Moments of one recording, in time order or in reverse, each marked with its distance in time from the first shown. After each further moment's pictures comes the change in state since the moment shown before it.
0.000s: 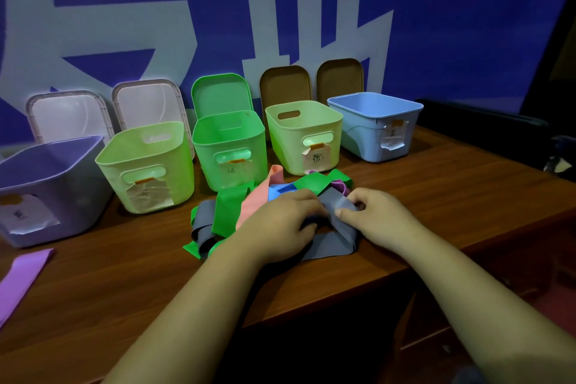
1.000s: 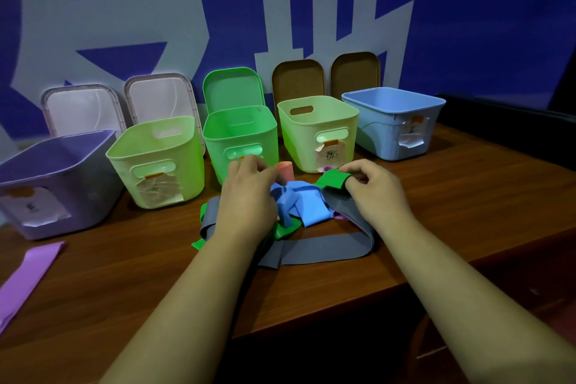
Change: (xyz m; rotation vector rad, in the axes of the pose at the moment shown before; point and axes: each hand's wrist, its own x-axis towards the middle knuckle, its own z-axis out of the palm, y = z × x) left_hand -0.011 -0.045 -0.012 0.195 0.441 -0.452; right_hand 0.050 -0.008 0.032 0.333 0.291 -0.073
